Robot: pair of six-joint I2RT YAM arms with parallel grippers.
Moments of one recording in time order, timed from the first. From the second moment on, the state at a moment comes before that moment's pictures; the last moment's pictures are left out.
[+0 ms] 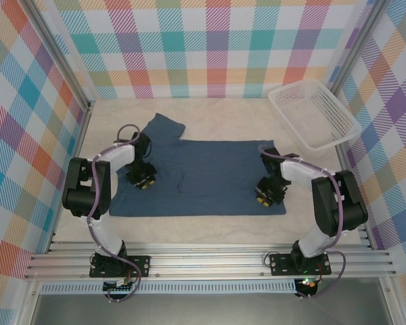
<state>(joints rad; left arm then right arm) -0.18 1.80 1.11 -0.84 0.07 -0.75 0.27 1.61 0.87 -0.86 -0.16 0.99</state>
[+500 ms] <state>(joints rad) -0.34 1.60 0.87 -0.74 0.00 -0.90 0.21 1.50 0.76 -0.99 -0.10 1.09</state>
